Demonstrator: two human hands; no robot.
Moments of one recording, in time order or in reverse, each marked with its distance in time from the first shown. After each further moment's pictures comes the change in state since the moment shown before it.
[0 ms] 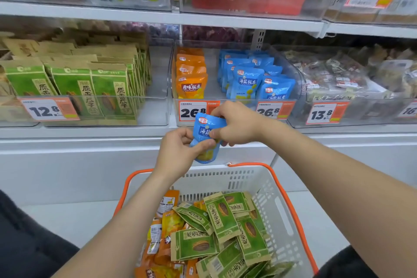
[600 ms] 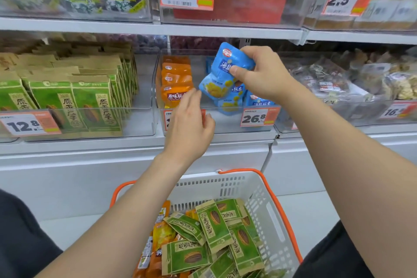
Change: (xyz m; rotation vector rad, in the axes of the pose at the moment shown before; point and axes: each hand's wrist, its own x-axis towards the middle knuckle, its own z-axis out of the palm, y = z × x) left_hand 0.040 0.061 0.040 0.688 0.162 0.583; right_hand -0.003 0.036 -0.103 0.131 0.636 -0.032
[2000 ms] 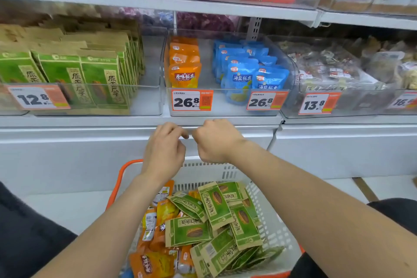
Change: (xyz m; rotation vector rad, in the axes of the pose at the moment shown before) left_hand -0.094 -0.081 0.007 0.130 -0.071 -0.049; right_hand -0.106 -0.031 0.129 -0.756 -0.615 -0.361
